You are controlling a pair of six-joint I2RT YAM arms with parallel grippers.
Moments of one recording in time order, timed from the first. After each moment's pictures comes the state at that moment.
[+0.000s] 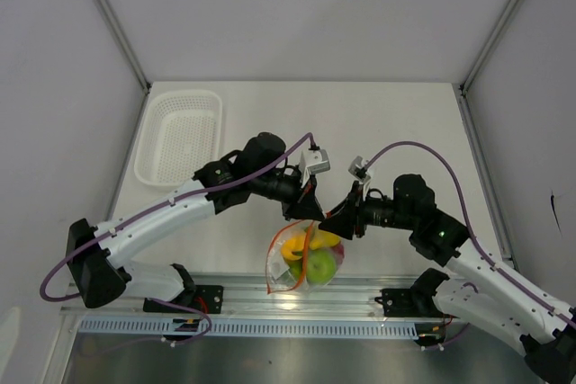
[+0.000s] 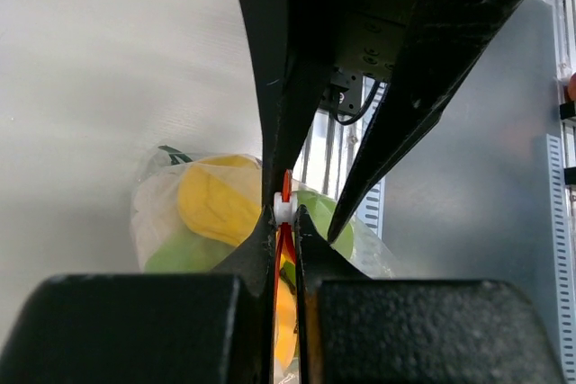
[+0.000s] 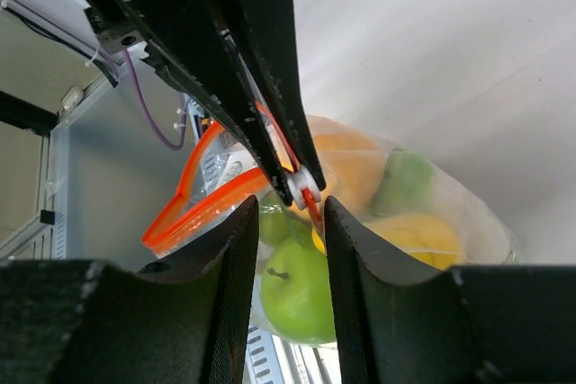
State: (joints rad) left arm -0.90 1.30 1.17 -0.46 0.66 -0.05; right arm 0.75 0.74 0.66 -0.17 -0.57 0.38
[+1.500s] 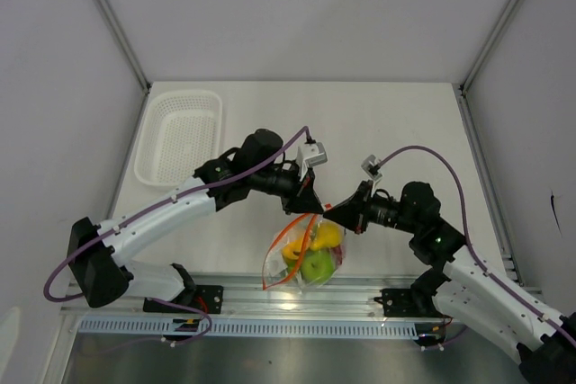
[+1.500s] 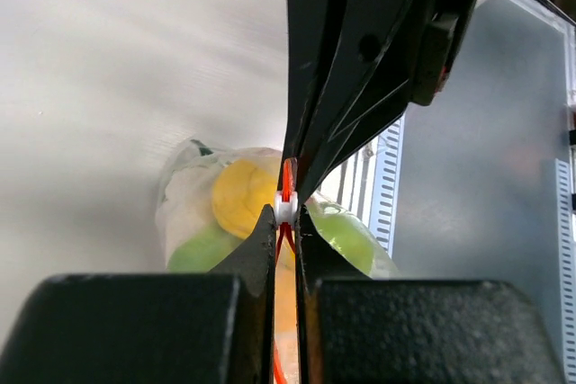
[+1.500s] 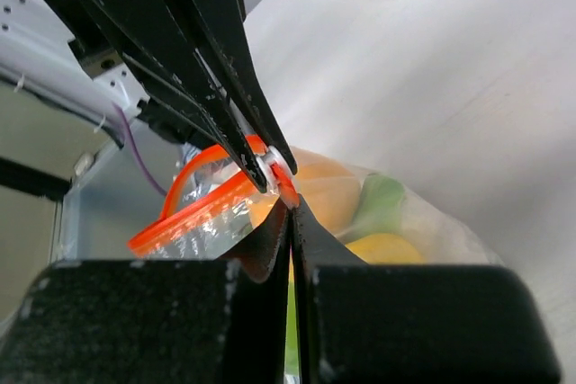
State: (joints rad) left arm -0.86 1.31 1.15 -0.42 0.67 -0.08; right arm 0.66 0.72 0.50 0.08 -0.59 0.51
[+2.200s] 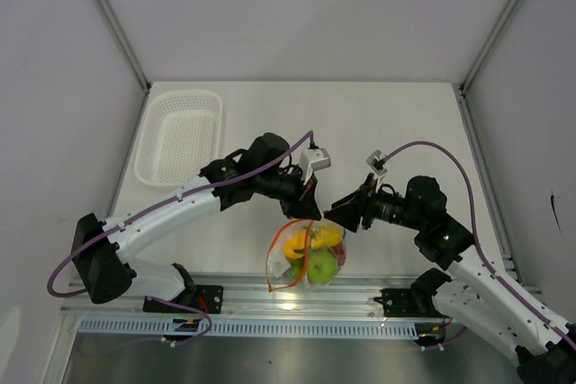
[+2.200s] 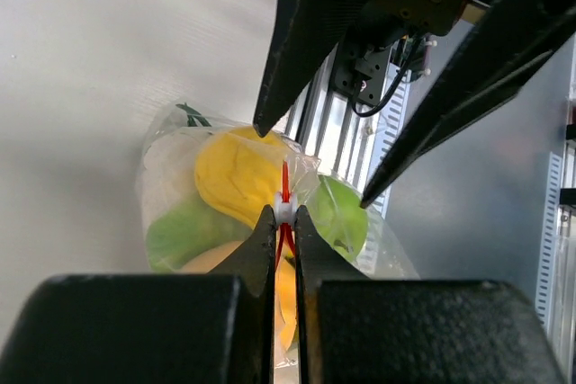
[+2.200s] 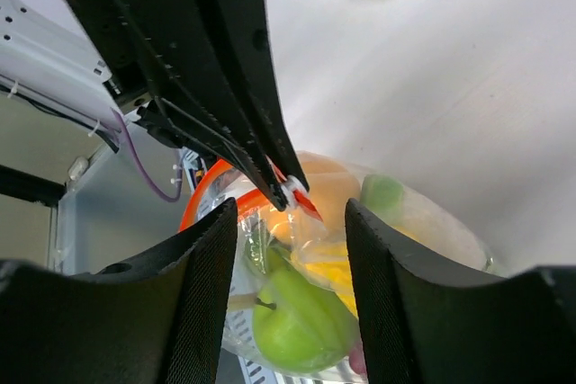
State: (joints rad) left arm -0.89 1.34 1.16 -0.50 0.61 -0.11; right arm 0.62 0.69 0.57 -0.05 -0.57 0.51
